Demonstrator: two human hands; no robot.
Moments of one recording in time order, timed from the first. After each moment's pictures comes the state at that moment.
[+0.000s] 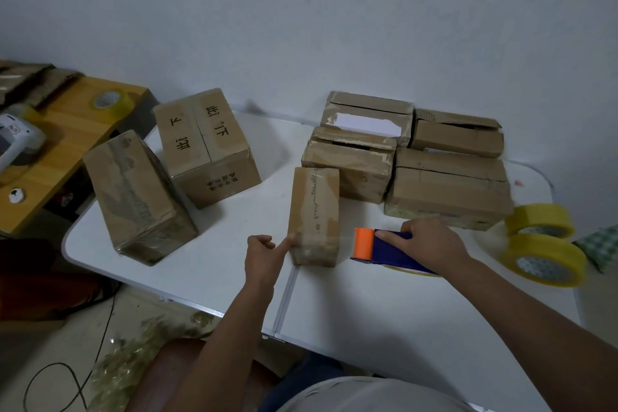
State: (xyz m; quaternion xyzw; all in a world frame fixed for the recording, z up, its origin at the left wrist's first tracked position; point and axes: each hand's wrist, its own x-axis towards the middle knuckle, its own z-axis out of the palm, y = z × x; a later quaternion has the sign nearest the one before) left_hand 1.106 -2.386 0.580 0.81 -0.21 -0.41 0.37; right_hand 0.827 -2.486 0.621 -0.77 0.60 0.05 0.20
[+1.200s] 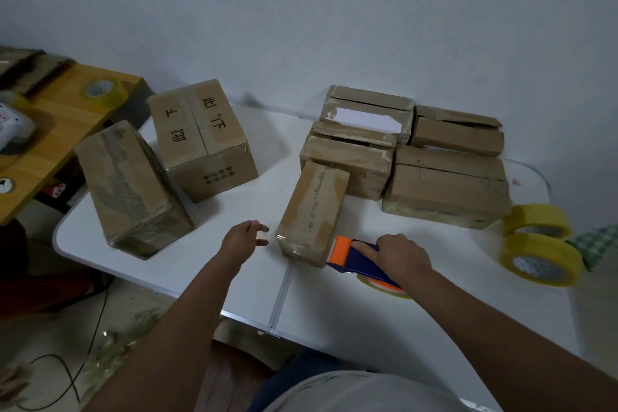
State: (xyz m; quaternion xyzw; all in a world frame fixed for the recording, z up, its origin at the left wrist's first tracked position) left_hand 1.163 -2.407 0.575 0.80 -0.35 -0.44 0.23; right_hand 0.868 -2.460 0.598 -0.75 0.61 0.15 0.20
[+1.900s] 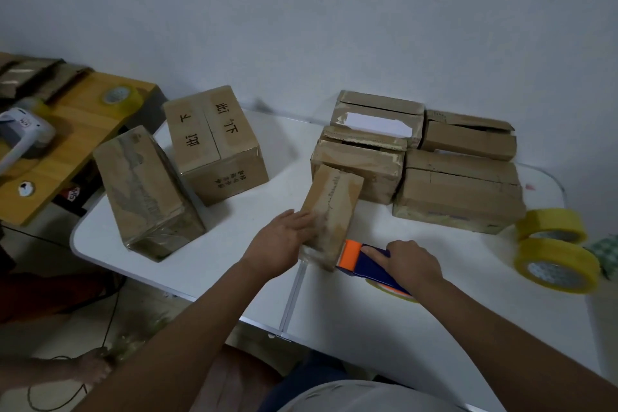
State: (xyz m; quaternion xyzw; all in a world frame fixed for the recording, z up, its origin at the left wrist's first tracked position) left_hand 1.139 -2.408 0.602 0.54 -0.83 -0.08 0.09; right_hand 0.871 -2.455 0.591 -0.74 0.63 0.13 0.20
